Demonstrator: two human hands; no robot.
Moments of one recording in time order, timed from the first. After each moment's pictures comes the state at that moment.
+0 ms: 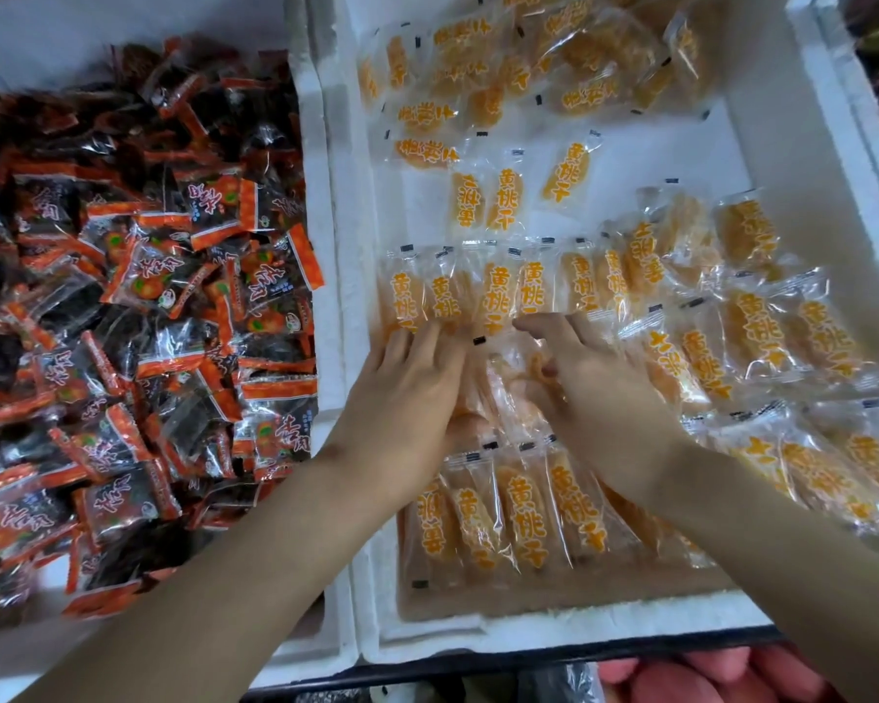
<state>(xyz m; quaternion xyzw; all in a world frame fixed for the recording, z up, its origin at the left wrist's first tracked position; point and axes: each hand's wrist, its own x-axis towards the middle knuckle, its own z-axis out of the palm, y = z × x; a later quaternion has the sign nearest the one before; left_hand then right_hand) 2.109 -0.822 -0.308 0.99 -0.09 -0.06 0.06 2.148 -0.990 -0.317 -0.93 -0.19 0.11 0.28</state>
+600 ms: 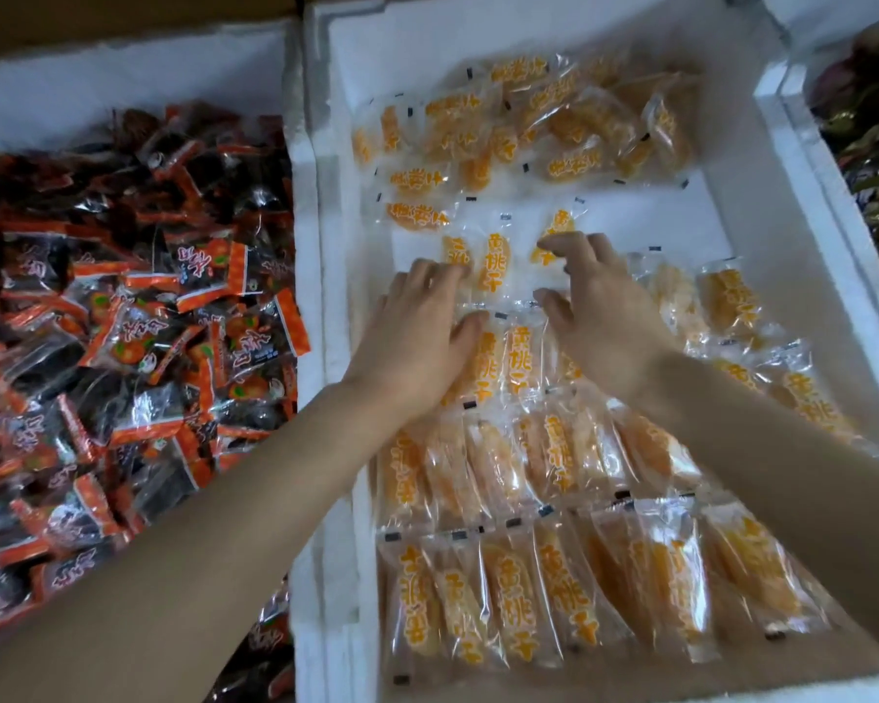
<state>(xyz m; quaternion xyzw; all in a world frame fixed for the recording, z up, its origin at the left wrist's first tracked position) 2.206 -0.820 -0.302 0.97 -0.01 0.01 0.23 2.250 -0.987 -0.302 -0.94 -0.19 -0.01 0.27</state>
